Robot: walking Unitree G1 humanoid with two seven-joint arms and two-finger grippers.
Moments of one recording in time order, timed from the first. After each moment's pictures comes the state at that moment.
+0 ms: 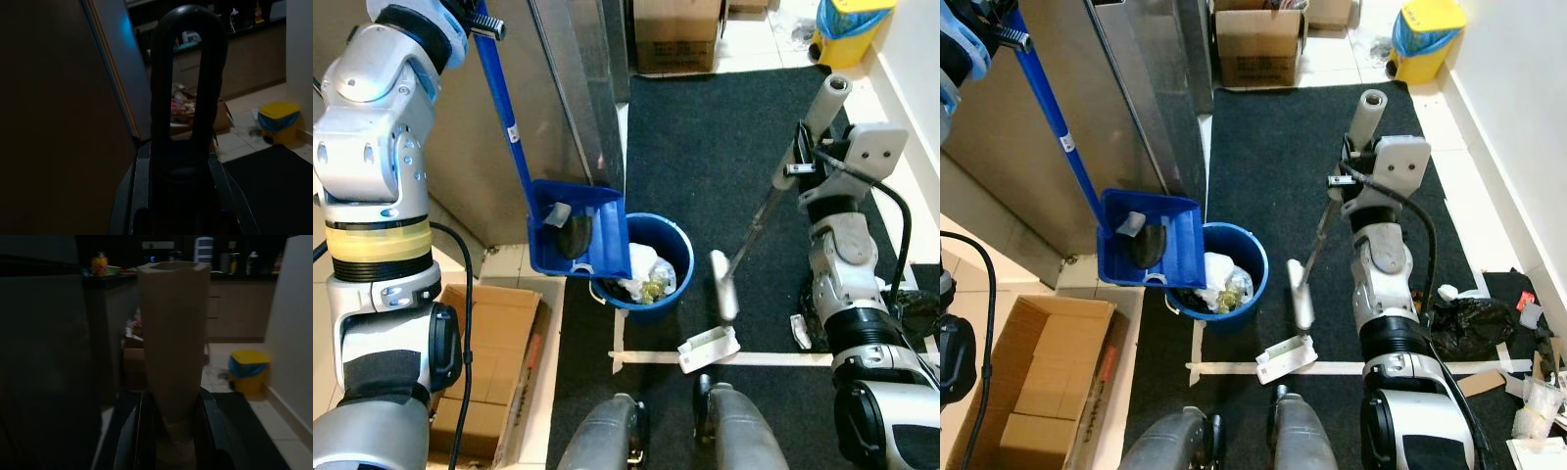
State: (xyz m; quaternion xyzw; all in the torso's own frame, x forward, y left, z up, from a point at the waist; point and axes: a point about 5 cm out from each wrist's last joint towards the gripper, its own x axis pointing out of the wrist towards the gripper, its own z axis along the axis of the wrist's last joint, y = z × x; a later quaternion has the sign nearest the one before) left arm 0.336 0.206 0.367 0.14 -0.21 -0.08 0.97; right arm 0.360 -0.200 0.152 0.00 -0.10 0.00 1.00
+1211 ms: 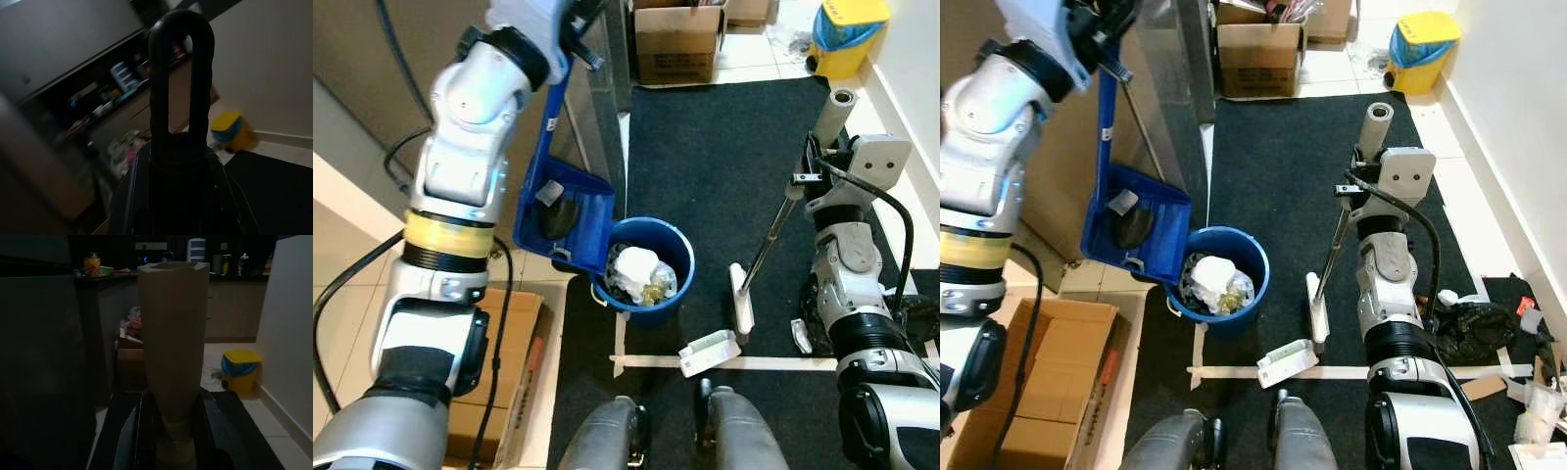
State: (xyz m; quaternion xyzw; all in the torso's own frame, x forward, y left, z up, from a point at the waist) left arm 0.344 0.113 0.347 0.27 -0.30 -0.26 0.88; right arm 0.359 -0.203 0.147 0.00 -0.10 -0.01 1.00
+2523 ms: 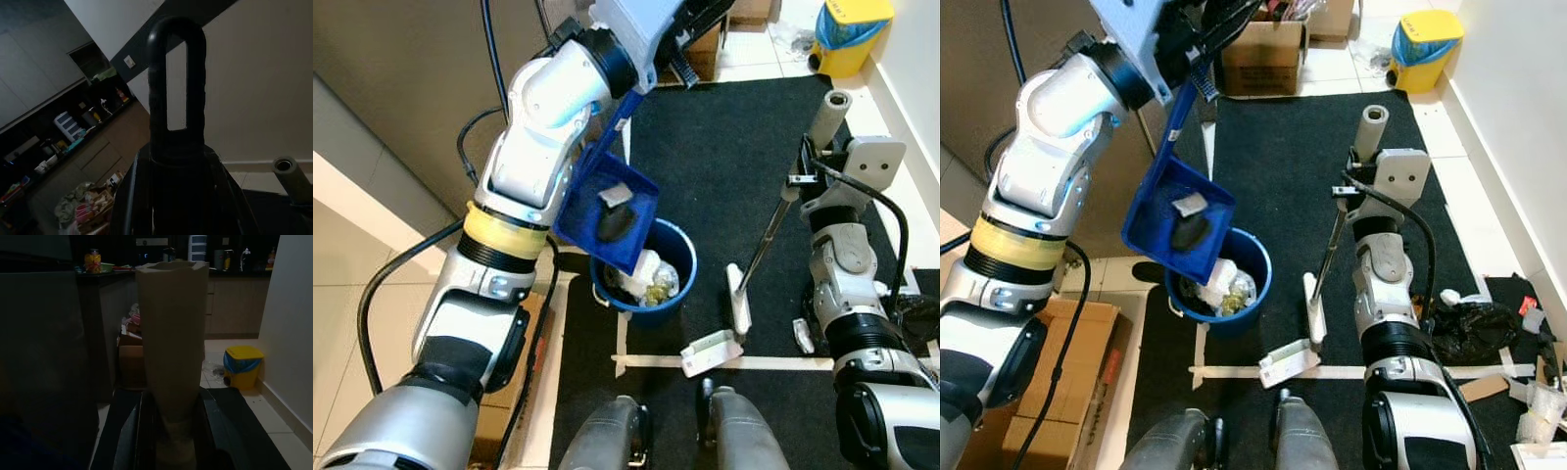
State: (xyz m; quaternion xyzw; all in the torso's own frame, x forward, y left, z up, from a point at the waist) left arm 0.329 0.059 0.351 0.26 -0.35 -0.38 0.82; right arm 0.359 -0.202 0.144 0.01 -0.09 -0.01 1.00
